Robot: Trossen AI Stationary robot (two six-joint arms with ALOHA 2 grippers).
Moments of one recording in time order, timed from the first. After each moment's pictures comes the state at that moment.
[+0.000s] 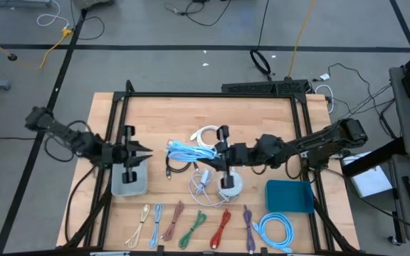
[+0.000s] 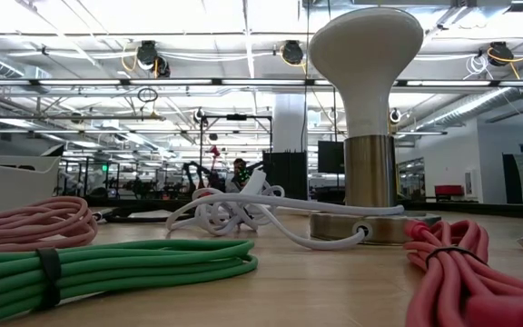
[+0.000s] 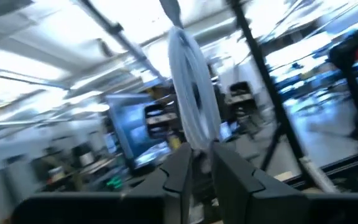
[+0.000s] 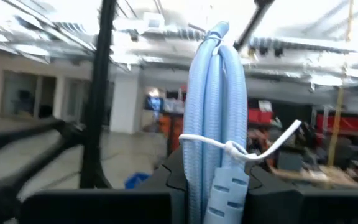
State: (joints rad) left arm -0.43 0.65 0.40 0.66 -0.29 0.53; right arm 0.21 1.55 1.10 0.87 0.07 -0.15
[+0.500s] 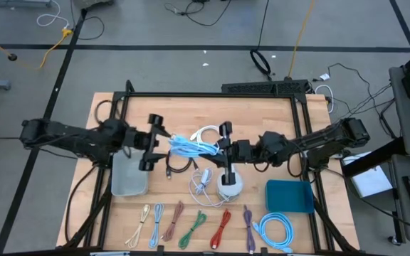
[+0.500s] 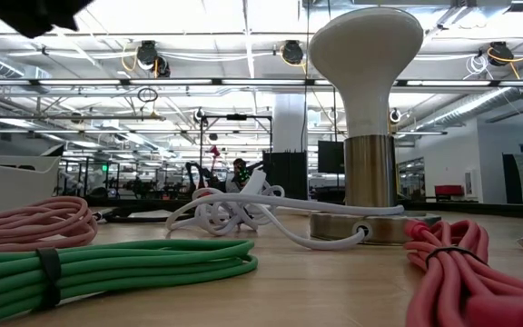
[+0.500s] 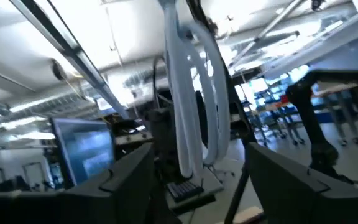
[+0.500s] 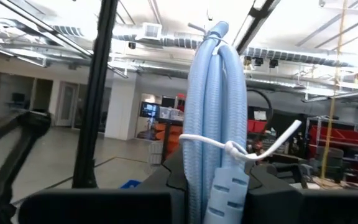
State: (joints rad) left arm 0.03 1.05 0.51 1.00 0.37 0.24; right arm 0.21 1.53 1.10 0.87 0.08 -0.18
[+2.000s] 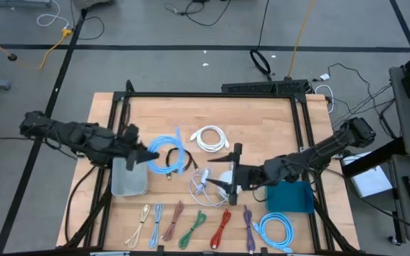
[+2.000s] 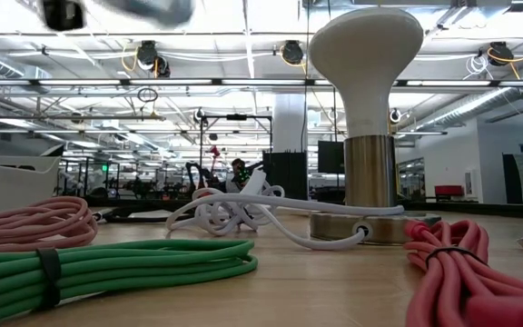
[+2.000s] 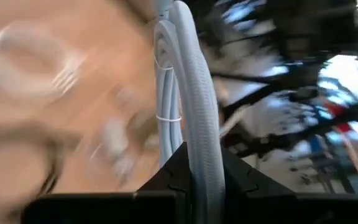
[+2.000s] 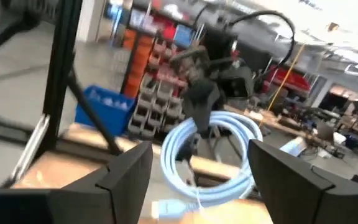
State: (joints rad) left arm -0.32 0.74 0.83 -0.48 -0.21 -0.99; right arm 0.45 1.46 1.10 0.43 0.53 -0.35
